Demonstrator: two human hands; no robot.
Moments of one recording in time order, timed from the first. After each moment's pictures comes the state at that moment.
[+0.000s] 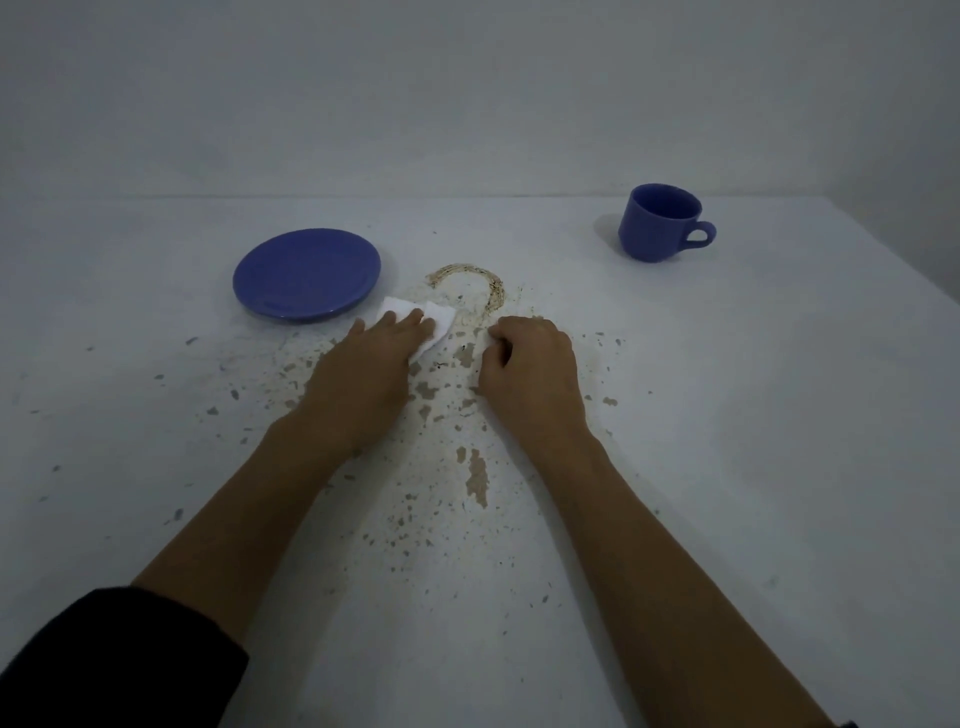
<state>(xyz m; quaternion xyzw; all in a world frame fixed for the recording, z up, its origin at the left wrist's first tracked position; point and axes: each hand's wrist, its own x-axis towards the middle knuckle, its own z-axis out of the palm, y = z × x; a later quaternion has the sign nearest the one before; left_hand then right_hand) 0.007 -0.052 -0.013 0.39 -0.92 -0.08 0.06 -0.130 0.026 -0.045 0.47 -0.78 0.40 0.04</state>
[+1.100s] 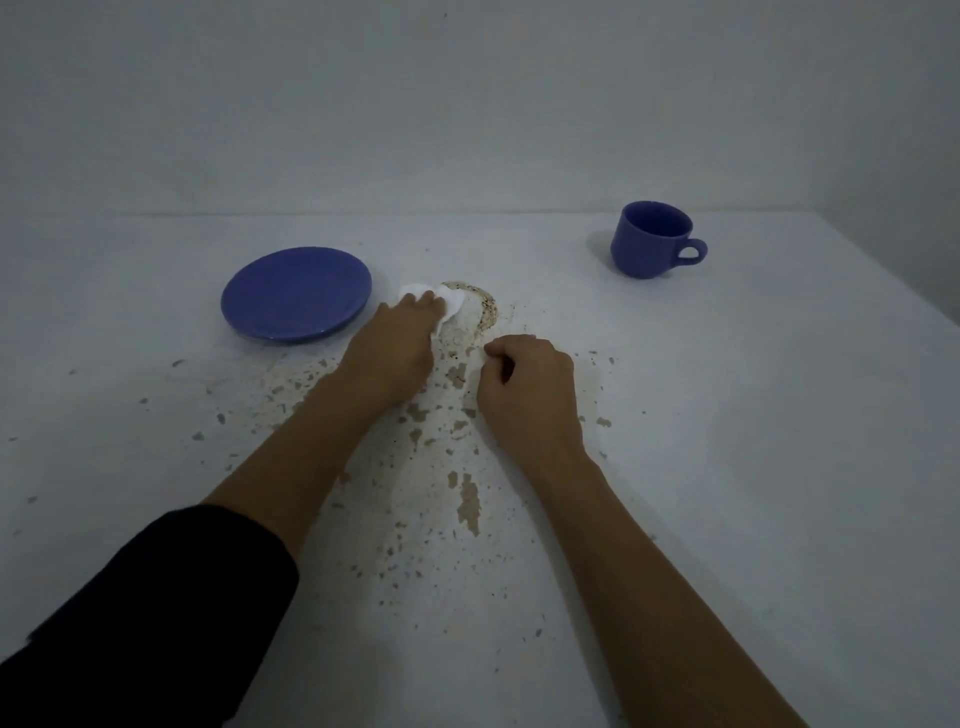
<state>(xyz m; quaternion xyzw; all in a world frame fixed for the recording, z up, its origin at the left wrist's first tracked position) -0.048 -0.092 -0.019 0.35 -0.93 -0.10 0.09 -0.129 0.033 -0.033 0.43 -0.79 0.44 0.02</state>
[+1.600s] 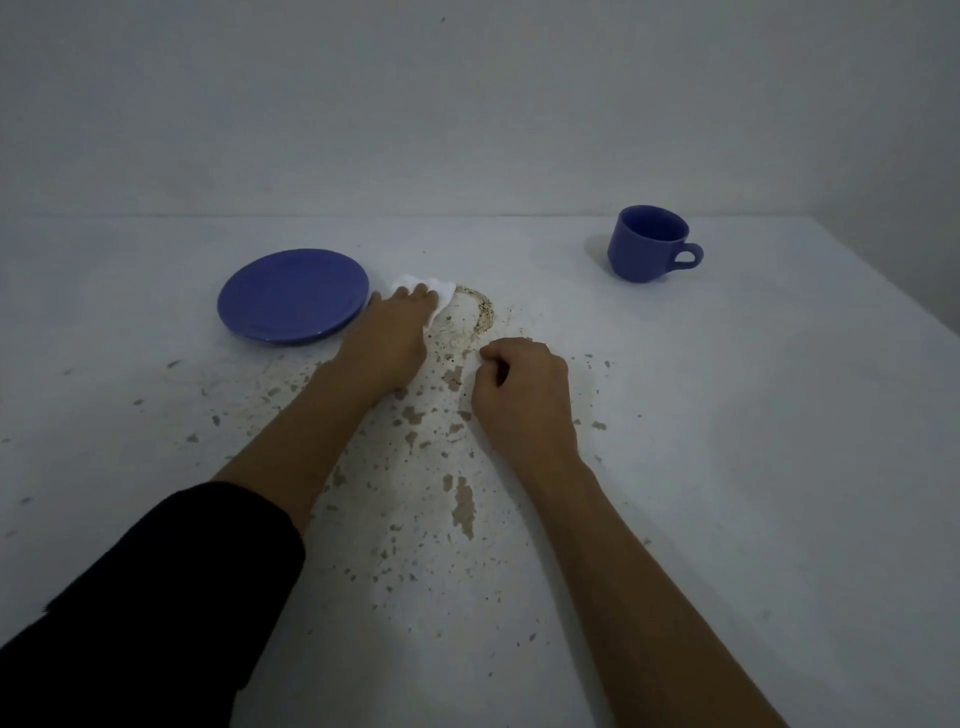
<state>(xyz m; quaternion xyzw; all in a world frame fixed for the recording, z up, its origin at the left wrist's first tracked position) -0.052 -0.098 -0.011 0.35 -0.93 -0.10 0.09 -0.127 0.032 -0.032 0.43 -0.79 0.44 0.02</state>
